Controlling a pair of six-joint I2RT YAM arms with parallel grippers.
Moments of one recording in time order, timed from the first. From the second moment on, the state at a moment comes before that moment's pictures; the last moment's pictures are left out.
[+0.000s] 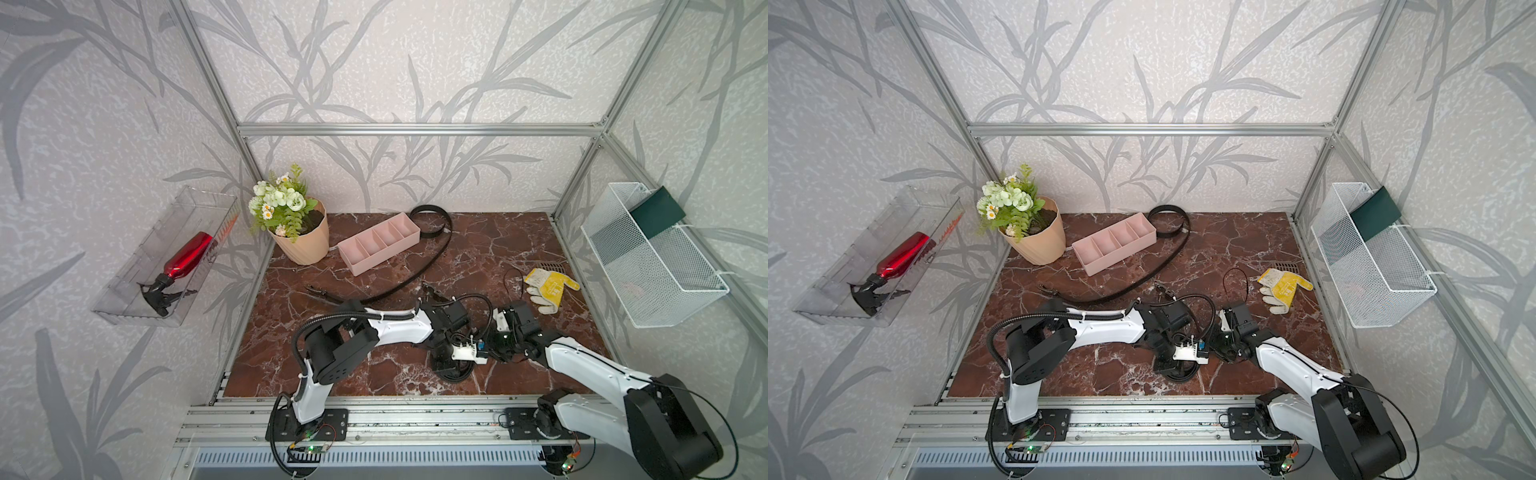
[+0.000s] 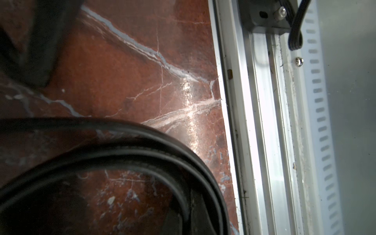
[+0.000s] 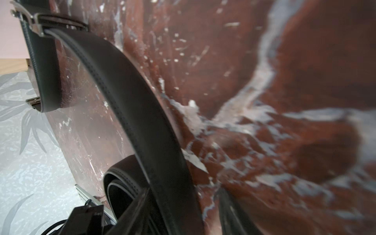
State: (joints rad) left arm -1.03 1.97 1.24 -0.59 0.54 0.49; right arm 0.37 1.10 0.37 -0.35 -0.41 0.88
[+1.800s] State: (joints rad) left arm -0.94 1.94 1.18 -0.50 0.52 0.34; right arm 0.61 1.01 0.23 -0.04 -0.26 1.25
